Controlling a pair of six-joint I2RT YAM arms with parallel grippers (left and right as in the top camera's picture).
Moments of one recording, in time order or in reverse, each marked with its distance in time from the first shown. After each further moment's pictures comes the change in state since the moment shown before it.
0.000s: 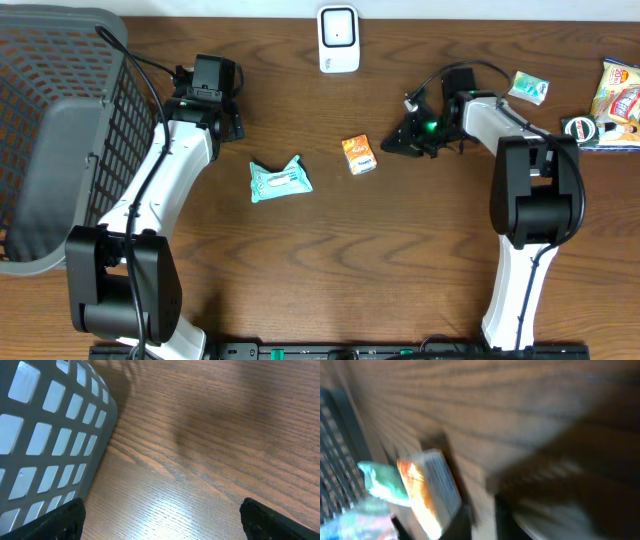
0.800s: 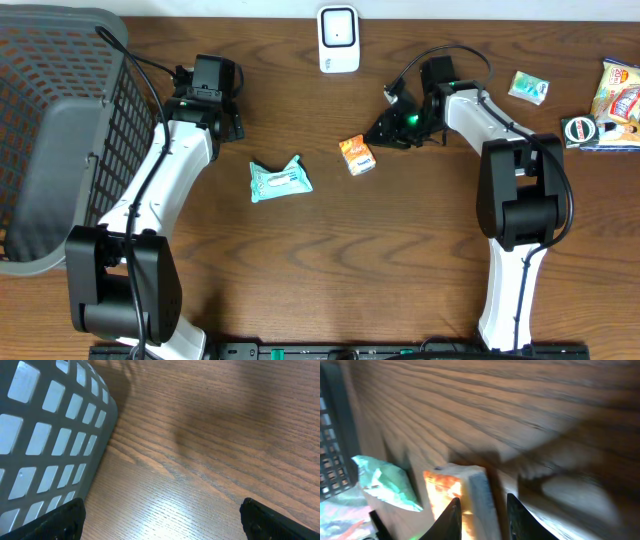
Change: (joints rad) left arm 0.000 0.000 0.000 0.000 0.000 0.000; right arm 0.093 0.000 0.069 0.021 0.021 -0.055
